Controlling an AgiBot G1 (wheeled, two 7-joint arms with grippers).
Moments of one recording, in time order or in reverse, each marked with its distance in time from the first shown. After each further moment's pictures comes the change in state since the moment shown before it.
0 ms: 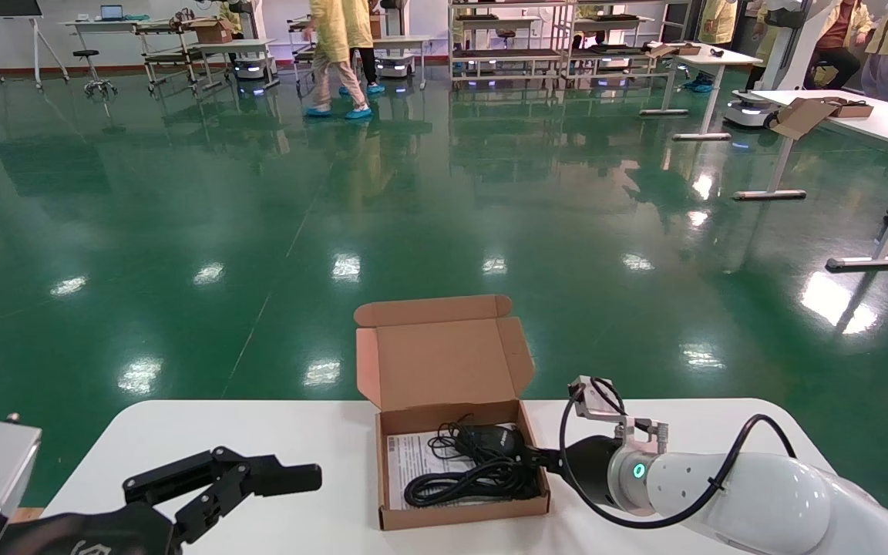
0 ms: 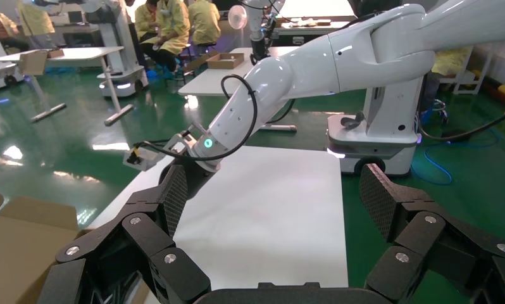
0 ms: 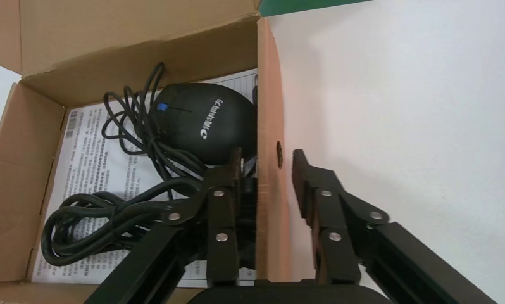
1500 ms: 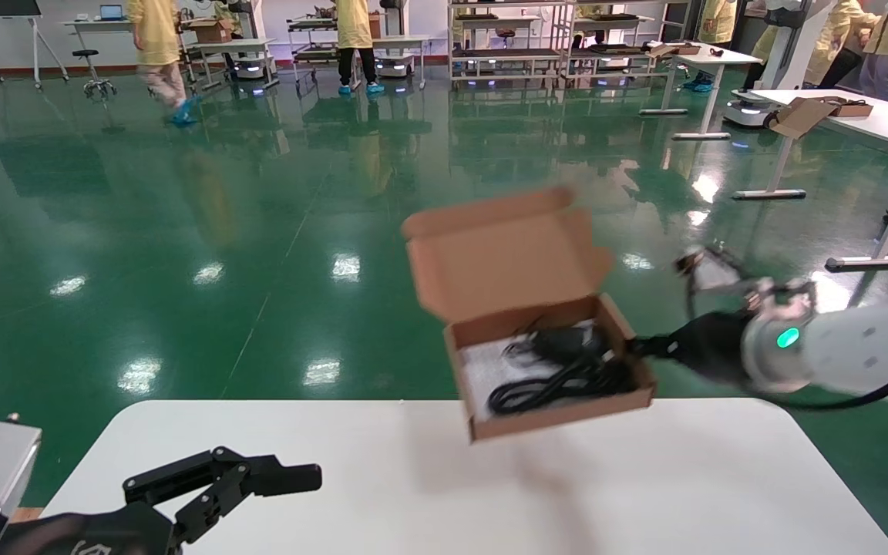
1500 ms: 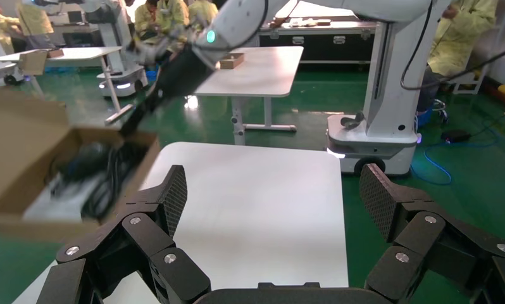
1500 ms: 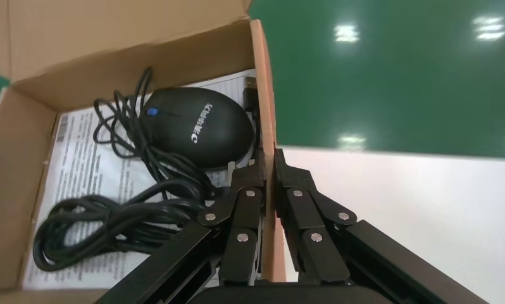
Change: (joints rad) left arm 0.000 0.000 0.000 0.000 0.000 0.000 0.000; right arm 0.265 0.303 -0.049 0.312 -0.153 -0.213 0.169
